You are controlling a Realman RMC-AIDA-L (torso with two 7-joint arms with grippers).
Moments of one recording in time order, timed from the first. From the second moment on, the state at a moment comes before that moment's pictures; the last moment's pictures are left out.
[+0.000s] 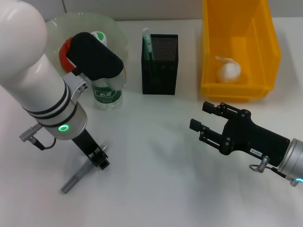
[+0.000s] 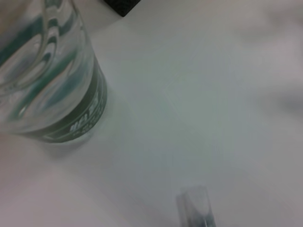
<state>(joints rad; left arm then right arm) -0.62 -2.08 1.74 1.29 2.66 1.55 -2.79 0.40 2.09 -1.11 -0.14 -1.24 -1.43 0.68</state>
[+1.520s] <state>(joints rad) -0.62 -2.08 1.77 1.29 2.67 1.53 -2.78 0.40 2.09 -1.11 -0.12 -1.24 -1.43 0.68</state>
